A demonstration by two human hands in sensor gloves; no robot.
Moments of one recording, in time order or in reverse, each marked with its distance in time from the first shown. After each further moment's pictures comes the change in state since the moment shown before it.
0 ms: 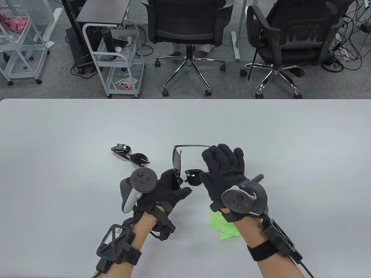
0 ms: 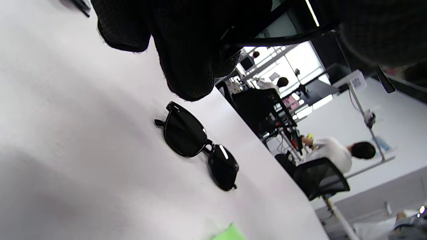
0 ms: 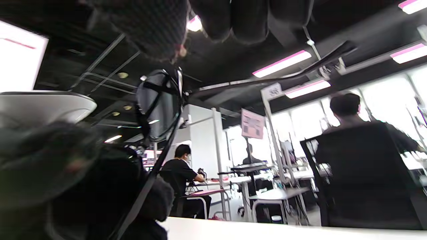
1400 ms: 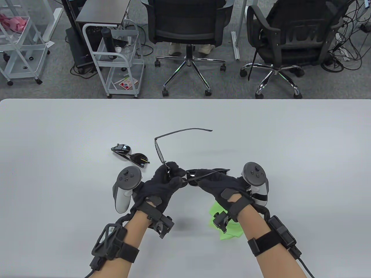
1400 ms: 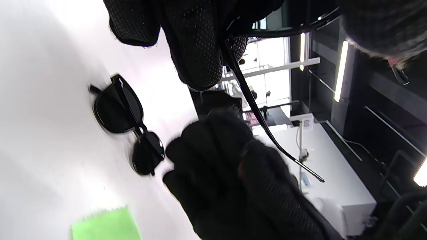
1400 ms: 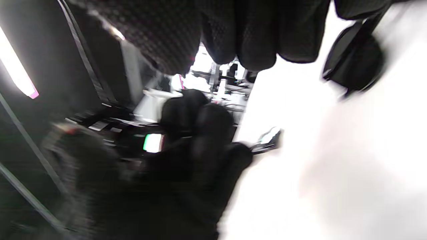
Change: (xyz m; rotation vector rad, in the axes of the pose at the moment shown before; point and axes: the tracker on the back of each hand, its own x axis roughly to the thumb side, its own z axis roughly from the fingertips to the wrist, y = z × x) left_hand -0.004 0.010 0.000 -0.038 -0.084 0.305; right_hand -0.070 0.072 0.032 0.497 0.667 -0.902
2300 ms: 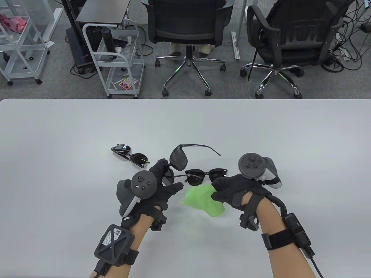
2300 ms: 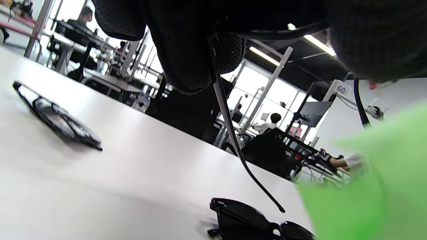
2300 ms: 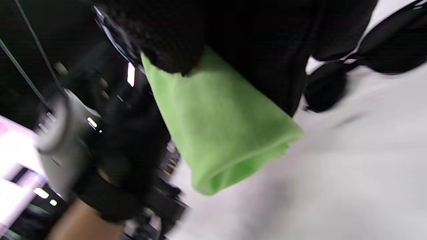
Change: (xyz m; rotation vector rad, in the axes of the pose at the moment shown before) left_hand 0.034 -0.001 0.015 0.391 -0.097 -0.856; right_hand 0.028 -0.035 0.005 0.225 -0.168 0.051
